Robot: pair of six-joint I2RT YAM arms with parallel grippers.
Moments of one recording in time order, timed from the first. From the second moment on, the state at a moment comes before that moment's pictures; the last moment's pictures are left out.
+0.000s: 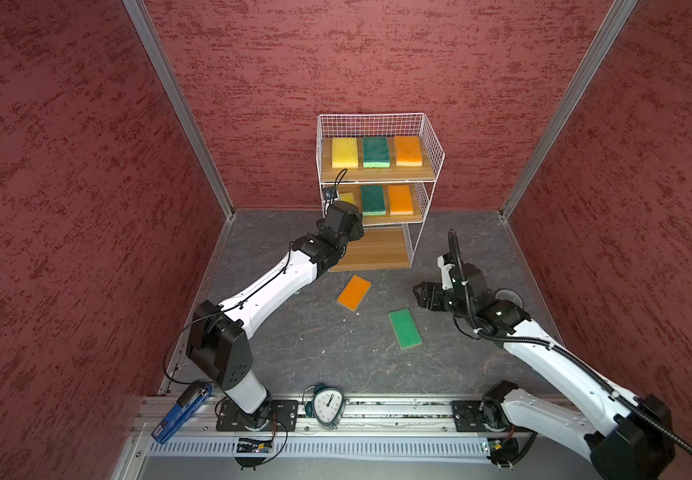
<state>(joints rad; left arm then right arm) -0.61 1.61 1.46 -0.34 -0.47 -0.52 0.52 1.03 0.78 -0.45 0.00 0.52</state>
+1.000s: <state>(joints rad) -0.53 1.48 1.34 -0.31 -0.19 -0.70 0.52 1.01 0.78 -0.45 -0.02 0.52</state>
